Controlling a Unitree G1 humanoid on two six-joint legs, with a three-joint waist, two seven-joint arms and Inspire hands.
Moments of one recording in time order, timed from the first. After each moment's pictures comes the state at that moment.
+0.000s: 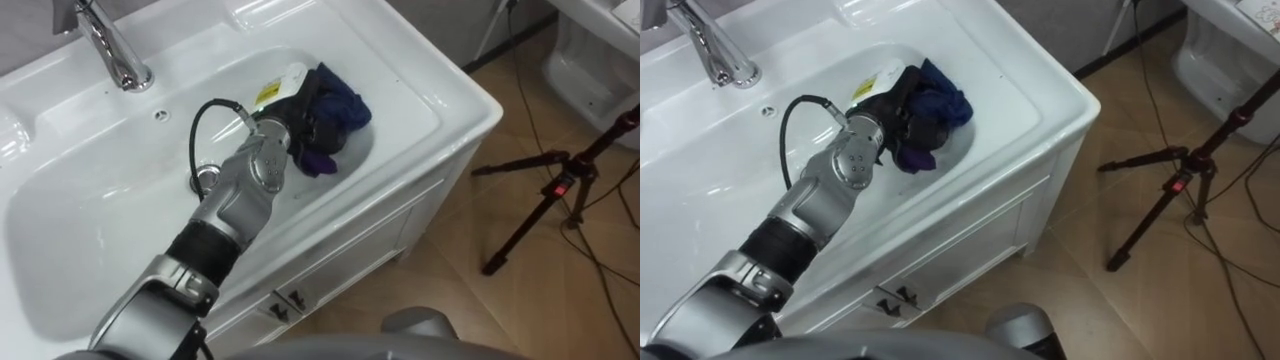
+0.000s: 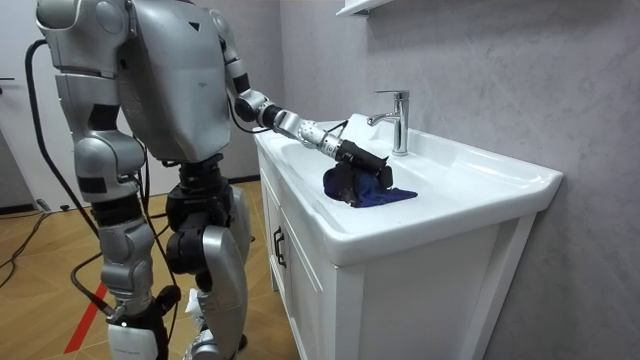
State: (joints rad) left arm -0.33 0.12 -0.44 0.40 0.58 0.28 0.03; right arm 0.03 -0.24 0.14 1.40 0.00 0.25 0.15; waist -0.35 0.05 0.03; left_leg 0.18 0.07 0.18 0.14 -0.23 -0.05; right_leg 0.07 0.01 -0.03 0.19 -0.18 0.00
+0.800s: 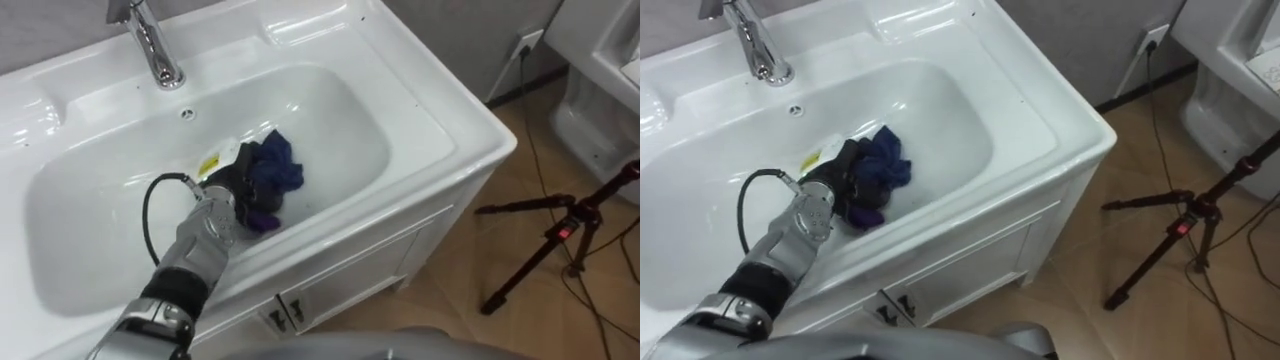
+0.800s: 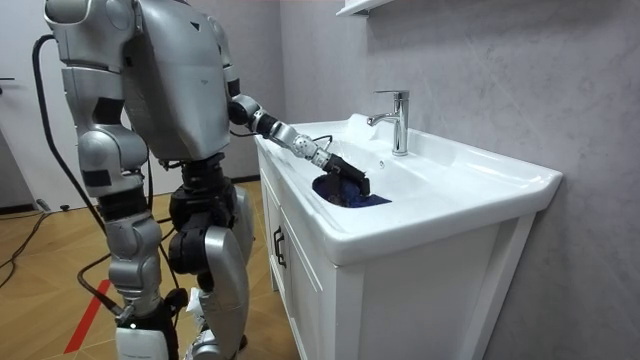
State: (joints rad) left arm -0.12 0.18 -0.18 0.72 0.74 0.14 0.14; right arm 0.12 -0.23 0.01 1.31 -0.12 0.29 0.15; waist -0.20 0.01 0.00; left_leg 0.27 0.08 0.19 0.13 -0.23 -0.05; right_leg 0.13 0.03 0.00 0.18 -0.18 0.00
